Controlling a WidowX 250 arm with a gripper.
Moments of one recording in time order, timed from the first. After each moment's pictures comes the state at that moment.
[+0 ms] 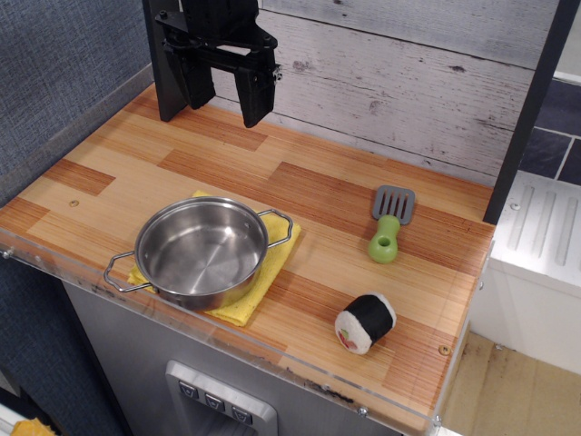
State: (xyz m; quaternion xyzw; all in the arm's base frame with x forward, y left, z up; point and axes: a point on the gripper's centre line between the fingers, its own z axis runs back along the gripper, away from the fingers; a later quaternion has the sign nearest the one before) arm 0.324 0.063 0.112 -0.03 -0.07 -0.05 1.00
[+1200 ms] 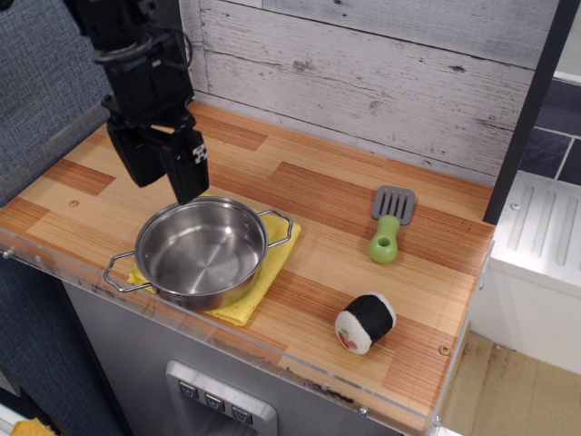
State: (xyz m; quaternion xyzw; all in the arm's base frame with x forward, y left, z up) arm 0.265 0.087 0.066 -0.10 -0.02 -0.11 0.99
